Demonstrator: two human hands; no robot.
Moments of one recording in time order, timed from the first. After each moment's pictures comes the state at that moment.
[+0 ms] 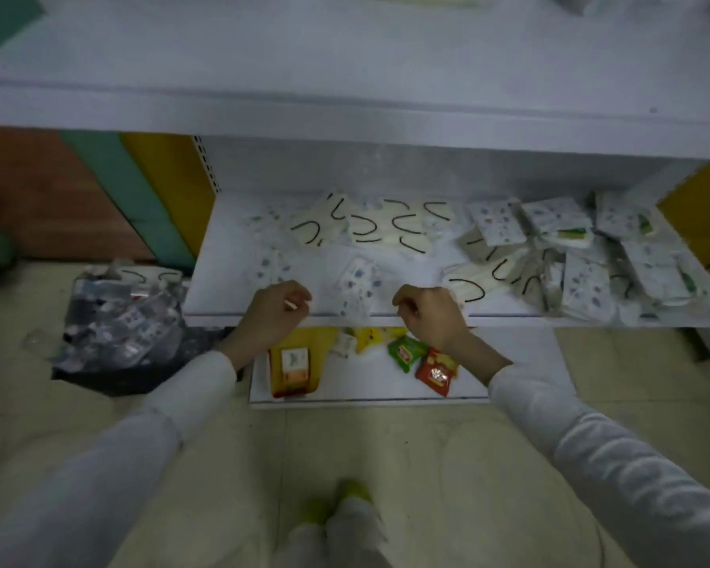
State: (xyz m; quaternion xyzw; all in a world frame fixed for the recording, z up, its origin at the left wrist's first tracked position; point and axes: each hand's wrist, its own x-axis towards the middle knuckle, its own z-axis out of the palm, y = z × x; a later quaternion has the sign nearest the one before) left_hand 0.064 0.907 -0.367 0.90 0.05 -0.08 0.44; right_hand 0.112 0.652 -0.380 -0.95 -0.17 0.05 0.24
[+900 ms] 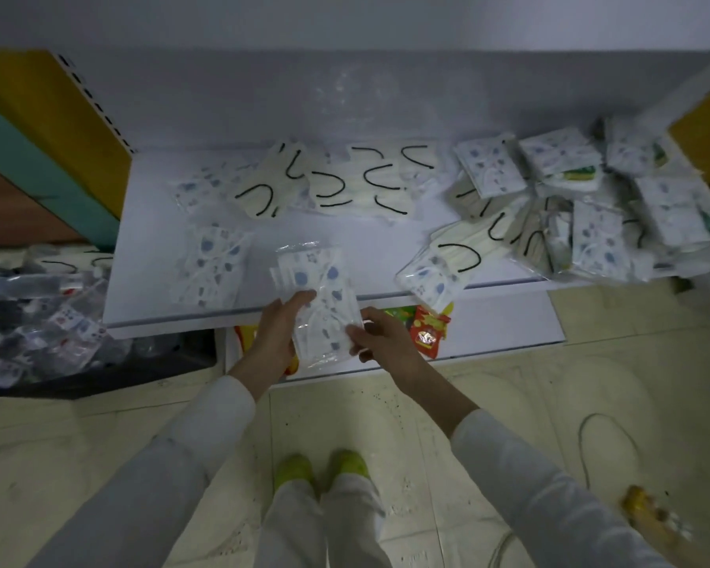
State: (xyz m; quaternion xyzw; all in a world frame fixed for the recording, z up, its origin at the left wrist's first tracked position) left_hand 0.114 0.842 -0.460 0.50 0.35 -0.18 0.77; right_hand 0.098 0.678 -0.468 -0.69 0.12 0.27 0.66
